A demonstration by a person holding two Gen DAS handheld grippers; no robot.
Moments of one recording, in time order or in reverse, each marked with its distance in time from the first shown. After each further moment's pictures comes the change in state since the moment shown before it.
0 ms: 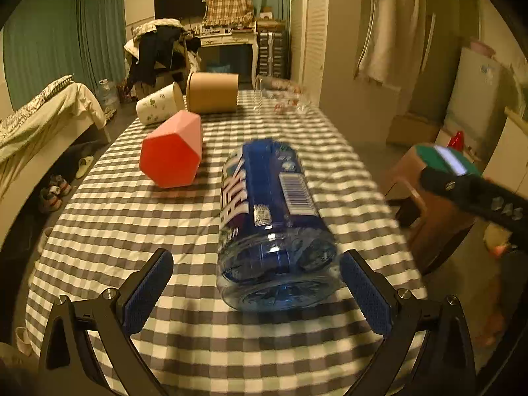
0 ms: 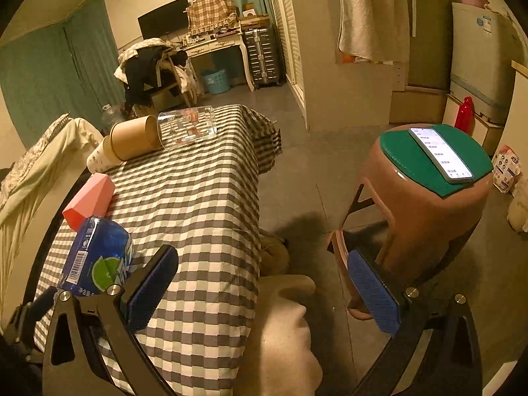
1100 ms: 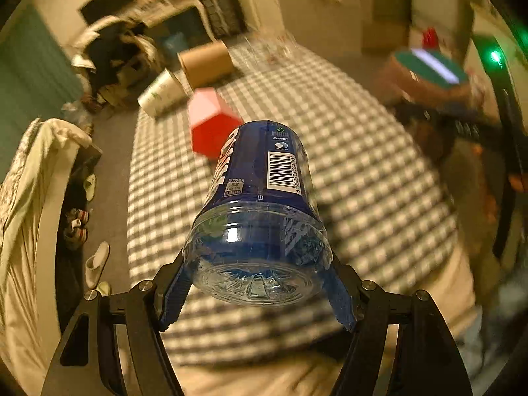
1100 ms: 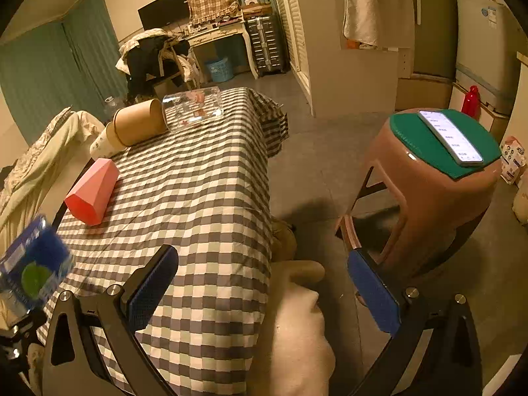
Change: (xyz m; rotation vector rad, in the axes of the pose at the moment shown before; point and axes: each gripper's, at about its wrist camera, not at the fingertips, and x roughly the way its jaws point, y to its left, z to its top) left arm -0.053 0.056 0.017 0.385 0.315 -0.009; right arm 0.011 0.006 -0.013 0.010 0.058 0.029
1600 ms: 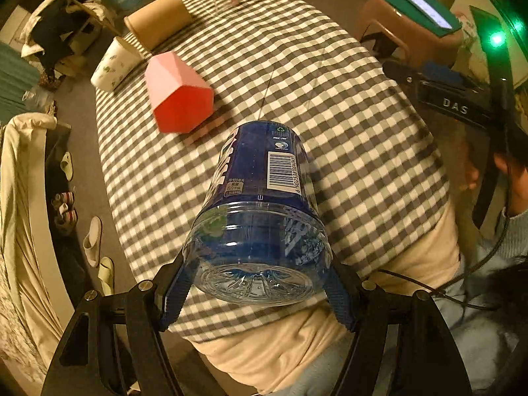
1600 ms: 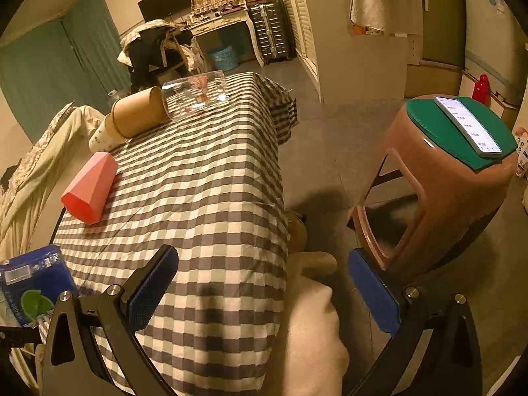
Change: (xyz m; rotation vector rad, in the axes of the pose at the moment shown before) left arm 0.027 -0.004 0.050 0.131 0.323 -0.072; right arm 0.027 0.002 0.006 0.018 0.056 0.033
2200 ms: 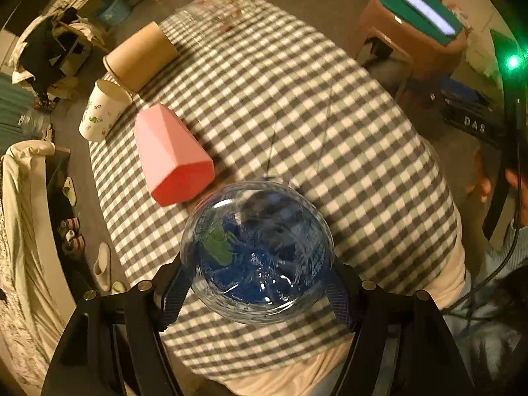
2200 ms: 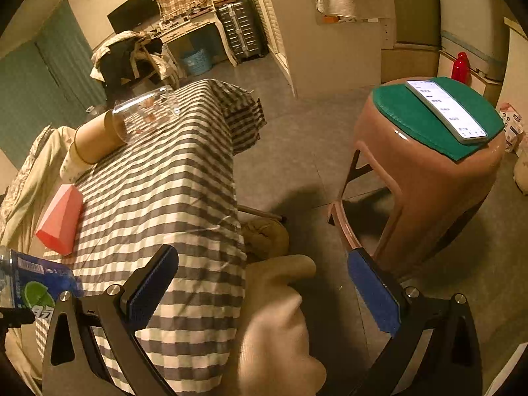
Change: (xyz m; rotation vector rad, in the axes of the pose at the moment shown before) left arm 0.003 0.008 0.058 0.055 -0.044 0.009; right arm 0.012 -0.049 0.017 0.107 0.010 -0.056
